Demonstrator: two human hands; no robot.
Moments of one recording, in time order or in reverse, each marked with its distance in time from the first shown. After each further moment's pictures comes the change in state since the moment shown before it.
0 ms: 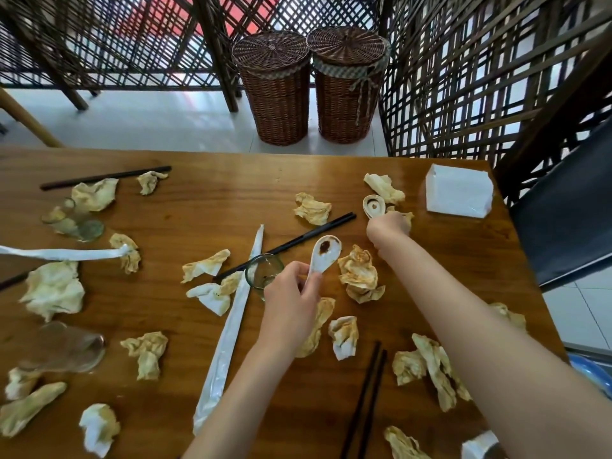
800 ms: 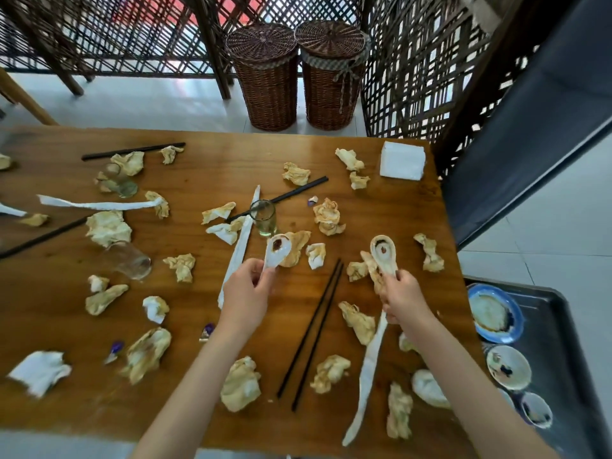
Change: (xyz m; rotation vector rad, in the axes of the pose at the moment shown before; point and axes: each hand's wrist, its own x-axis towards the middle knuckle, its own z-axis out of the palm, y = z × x) left_hand -0.144 -0.008 -0.064 0.023 0.065 -0.020; right_hand -0.193 0.175 -0.115 0.251 -0.229 0.029
